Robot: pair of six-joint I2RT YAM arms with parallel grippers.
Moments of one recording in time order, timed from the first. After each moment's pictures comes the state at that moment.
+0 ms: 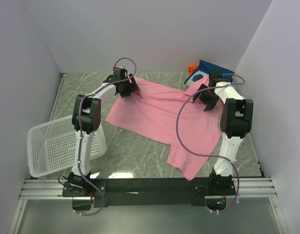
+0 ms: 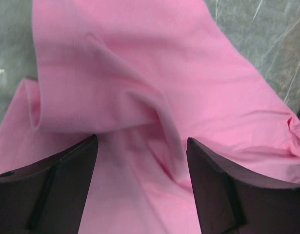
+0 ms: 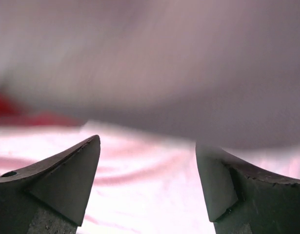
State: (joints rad) left arm -0.28 2.36 1.88 -0.27 0.16 -0.68; right arm -0.06 2.11 1.65 -0.74 -0.10 0.55
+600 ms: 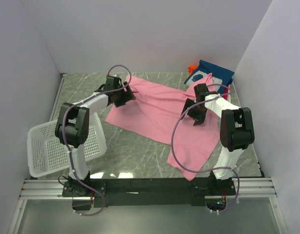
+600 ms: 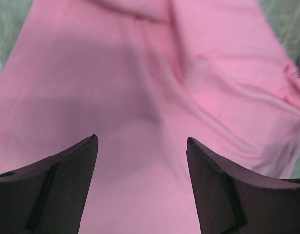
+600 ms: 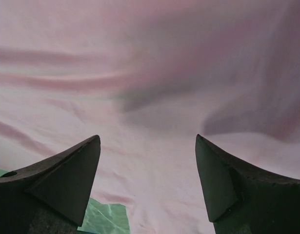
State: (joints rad) left arm -0.29 1.96 1.39 -0.18 0.15 -0.70; right arm 0.12 1.85 1.26 -0.68 -0.13 0.52
